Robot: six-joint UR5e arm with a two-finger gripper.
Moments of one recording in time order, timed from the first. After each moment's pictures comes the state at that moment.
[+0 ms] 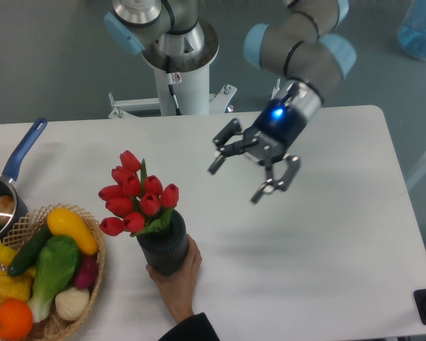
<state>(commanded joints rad) 2.93 -1.72 -1.83 -0.78 0.42 1.38</state>
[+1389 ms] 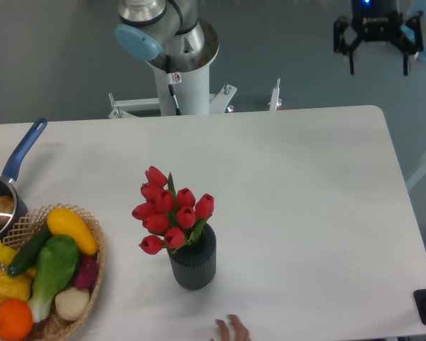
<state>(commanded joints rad) 3.10 -1.46 -1.70 -1.16 1.39 1.78</state>
